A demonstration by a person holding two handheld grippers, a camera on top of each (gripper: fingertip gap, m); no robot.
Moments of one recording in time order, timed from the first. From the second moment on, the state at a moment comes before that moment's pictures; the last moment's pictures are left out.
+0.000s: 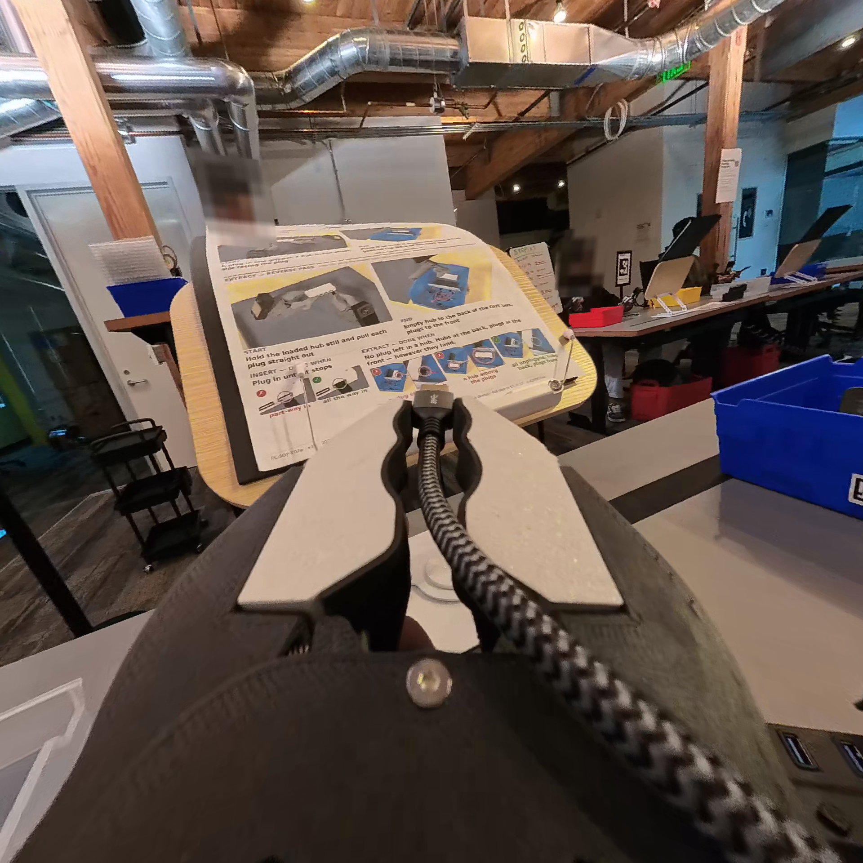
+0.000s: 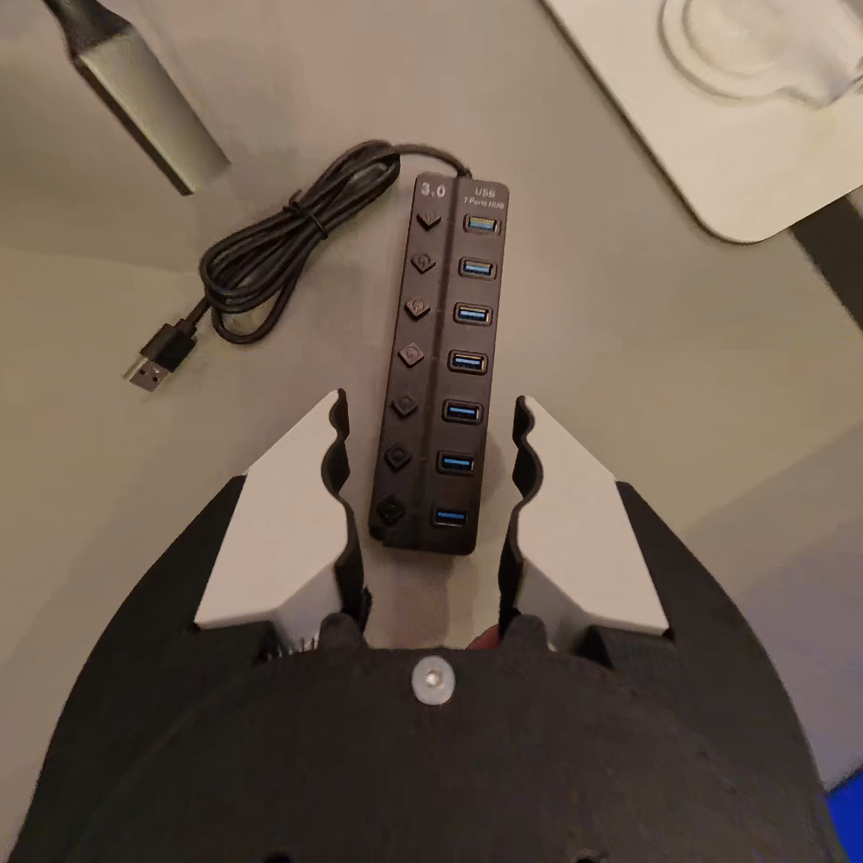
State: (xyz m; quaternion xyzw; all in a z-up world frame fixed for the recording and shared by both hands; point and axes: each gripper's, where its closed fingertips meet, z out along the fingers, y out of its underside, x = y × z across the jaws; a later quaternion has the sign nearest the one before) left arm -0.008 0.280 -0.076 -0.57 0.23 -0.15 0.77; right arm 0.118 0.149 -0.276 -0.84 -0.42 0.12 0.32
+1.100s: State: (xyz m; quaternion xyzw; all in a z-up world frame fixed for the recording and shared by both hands) left arm -0.007 0.278 -0.071 -0.57 0.24 -0.15 0.77; right arm 0.119 0.081 -0.292 -0.89 -0.30 0.14 0.31
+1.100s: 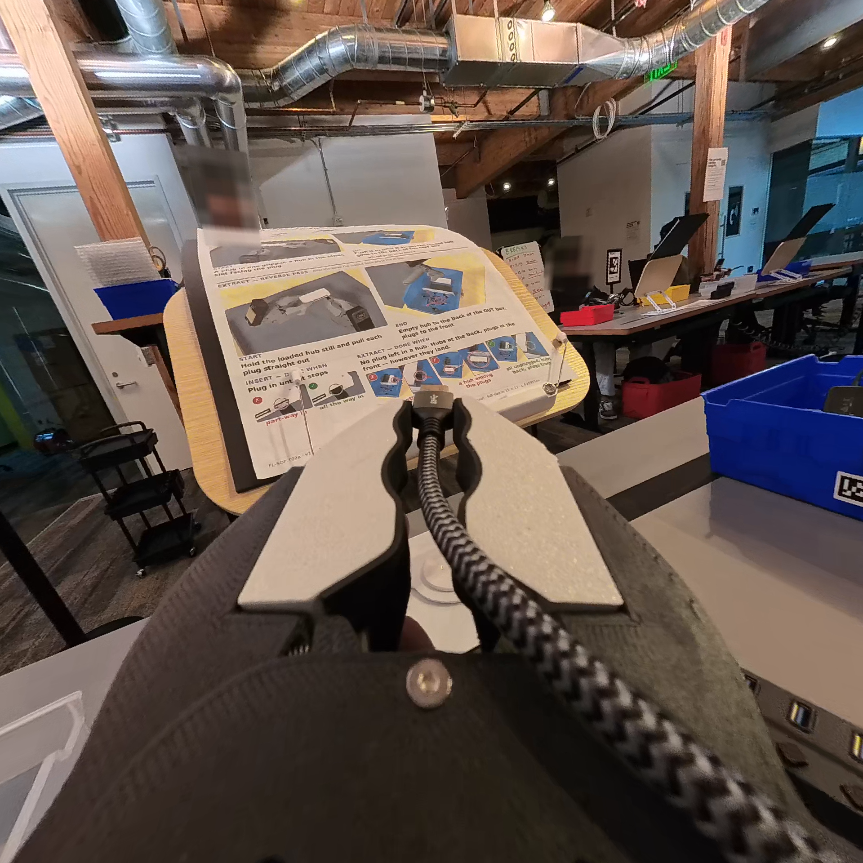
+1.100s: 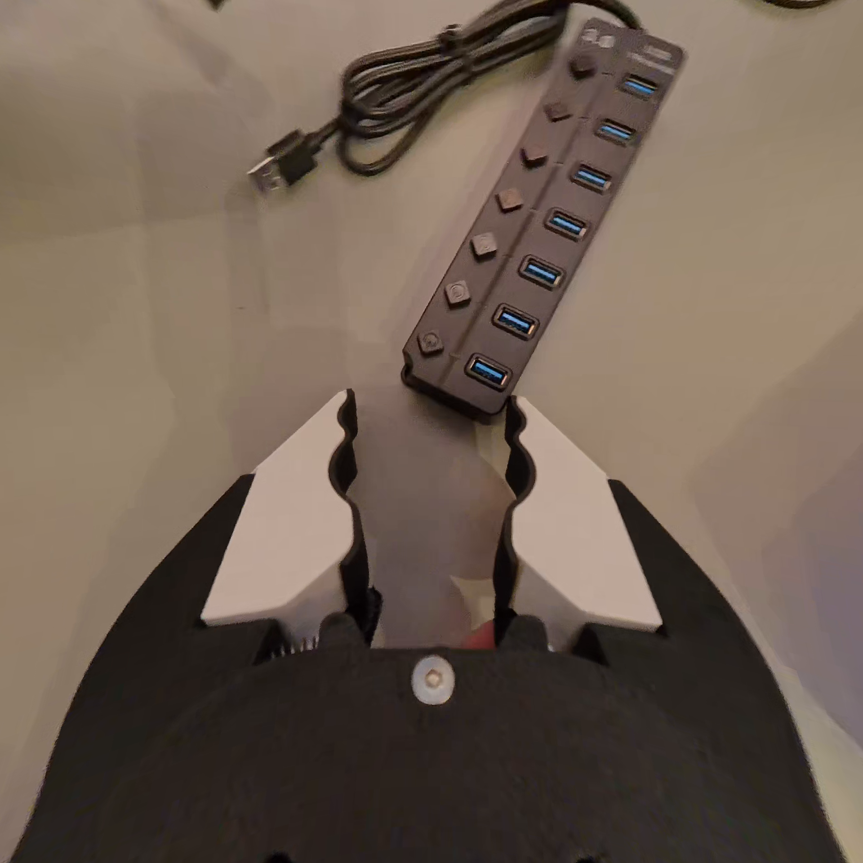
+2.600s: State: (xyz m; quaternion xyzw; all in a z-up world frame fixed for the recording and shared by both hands) left arm 0.001 0.271 -0.064 -0.54 0.29 -0.14 0.78; right arm 0.086 0.119 -0.283 -0.75 -0.59 0.14 0.27
